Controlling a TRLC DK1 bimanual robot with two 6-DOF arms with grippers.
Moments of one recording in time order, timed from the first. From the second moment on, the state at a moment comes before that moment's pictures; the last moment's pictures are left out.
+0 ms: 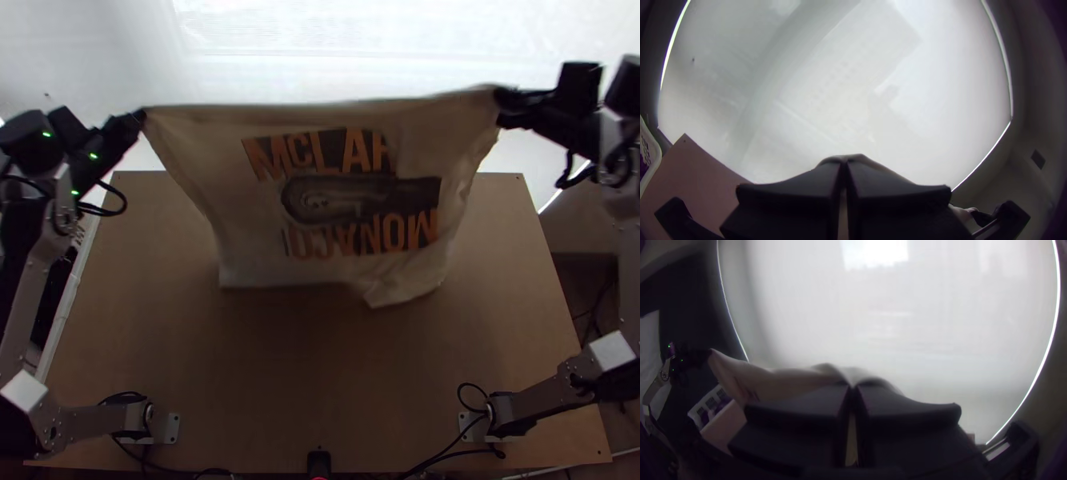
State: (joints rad) left arm 0.07 1.39 1.55 -0.23 0.30 -0.68; right arm -0.01 1.62 2.12 -0.75 -0.43 0.03
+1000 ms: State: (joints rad) left arm 0.08 0.98 2.04 -0.80 0.33 -0.77; right arm 0.02 1.12 2.38 -1.19 -0.47 0.05
